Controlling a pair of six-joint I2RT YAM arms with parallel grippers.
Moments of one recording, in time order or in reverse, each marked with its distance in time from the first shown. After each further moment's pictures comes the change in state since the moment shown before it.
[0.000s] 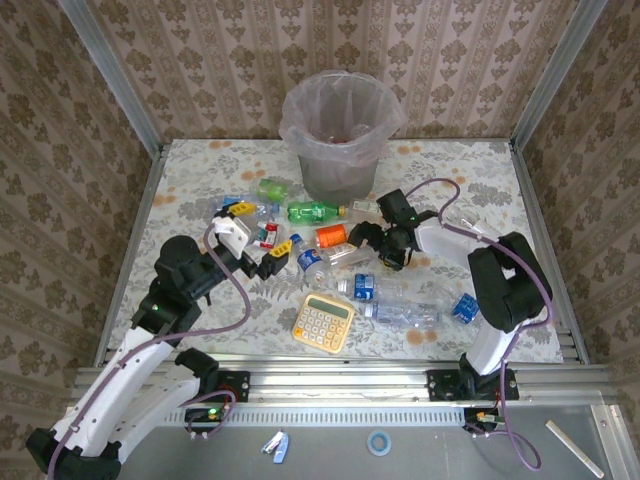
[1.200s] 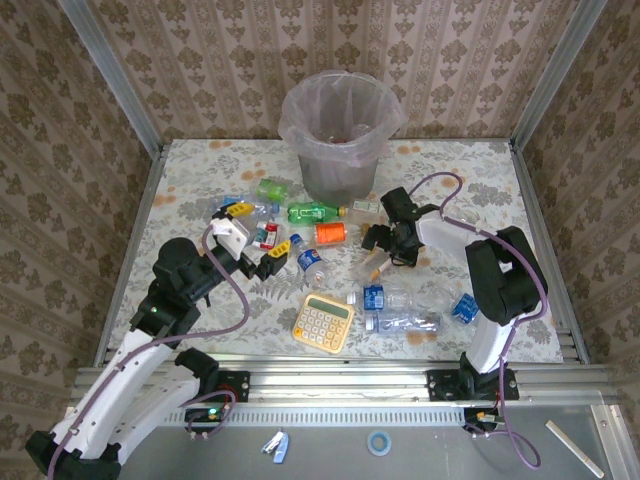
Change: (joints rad) left arm -0.001 -0.017 -0.006 0.000 -0.016 0.004; right arm -0.042 0.039 0.051 -0.156 0.169 -0.138
